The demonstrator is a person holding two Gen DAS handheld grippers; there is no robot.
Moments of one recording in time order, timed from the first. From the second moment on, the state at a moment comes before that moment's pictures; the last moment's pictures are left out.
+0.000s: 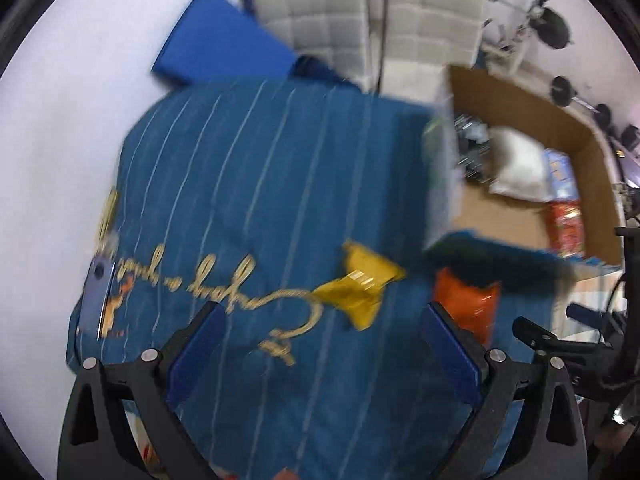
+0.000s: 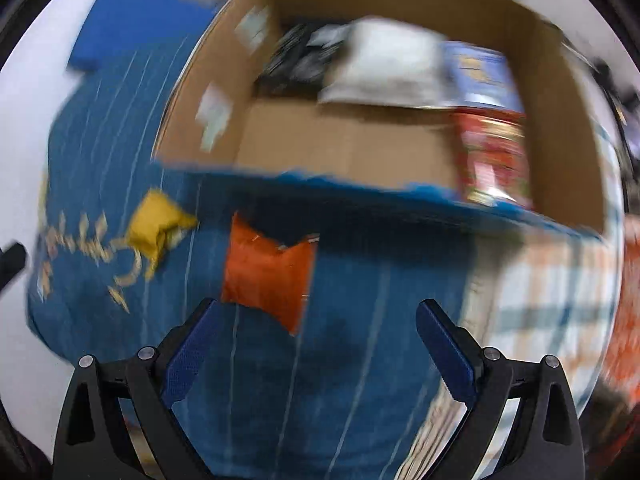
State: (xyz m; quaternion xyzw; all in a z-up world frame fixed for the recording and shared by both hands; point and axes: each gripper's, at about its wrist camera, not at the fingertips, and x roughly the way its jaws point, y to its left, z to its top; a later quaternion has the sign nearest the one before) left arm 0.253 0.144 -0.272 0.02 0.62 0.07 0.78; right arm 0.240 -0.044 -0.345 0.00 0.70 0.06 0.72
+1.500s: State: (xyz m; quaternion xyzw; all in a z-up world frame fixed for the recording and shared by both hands) left arm 0.342 0.121 -0.463 0.05 0.77 -0.05 0.63; right arm 0.170 -0.212 -0.427 0.16 0.75 -0.15 0.62
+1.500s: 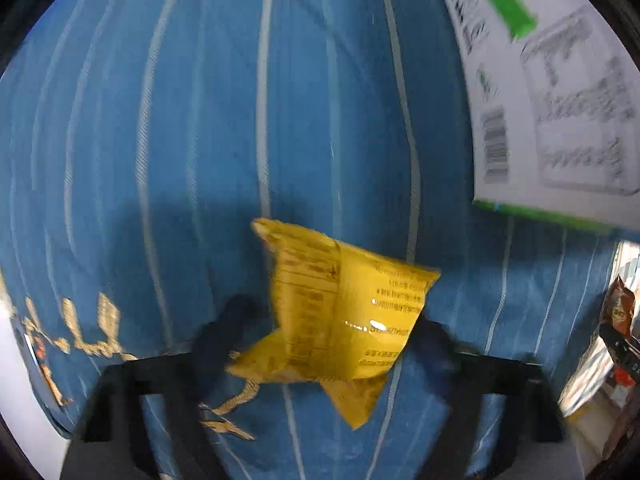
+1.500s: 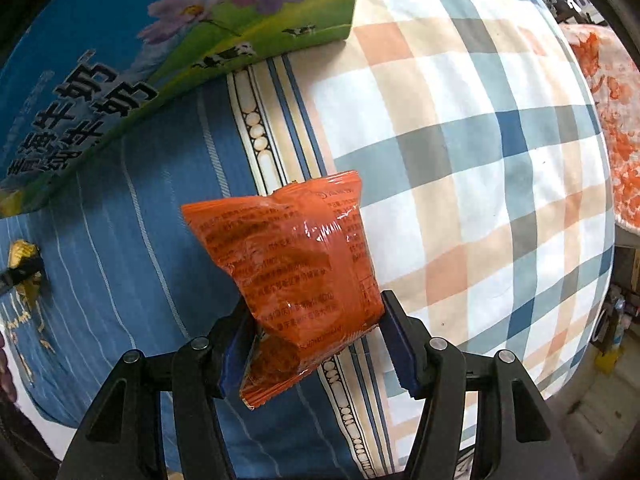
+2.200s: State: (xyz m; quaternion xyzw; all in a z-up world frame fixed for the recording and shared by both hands) left arm 0.239 0.054 -0.430 -0.02 0.76 -0.04 0.65; right arm 0.180 -0.234 -0.408 0.17 0.75 -0.08 0.63
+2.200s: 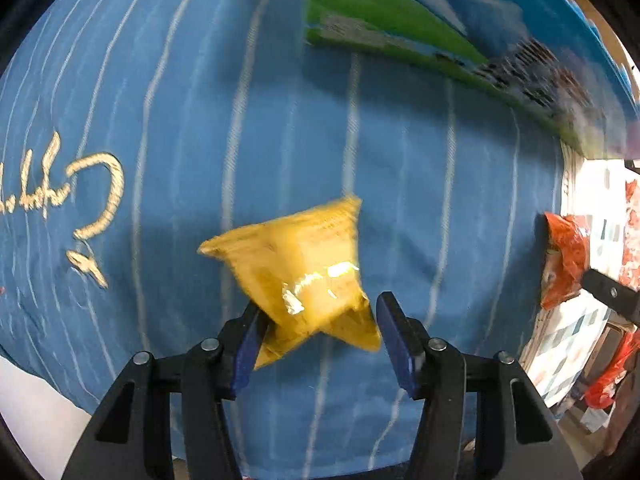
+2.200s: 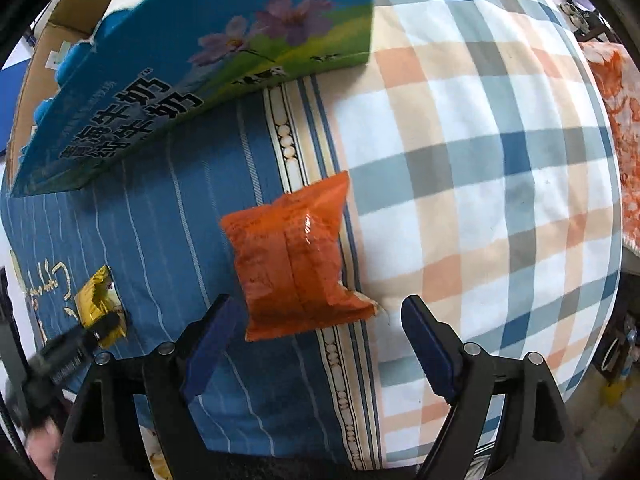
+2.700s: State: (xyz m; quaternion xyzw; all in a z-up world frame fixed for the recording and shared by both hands) left arm 0.236 0.041 -0.444 -0.03 0.76 -0.02 0.65; right arm 0.186 -0.202 -0.420 0.11 0.77 -0.06 0.62
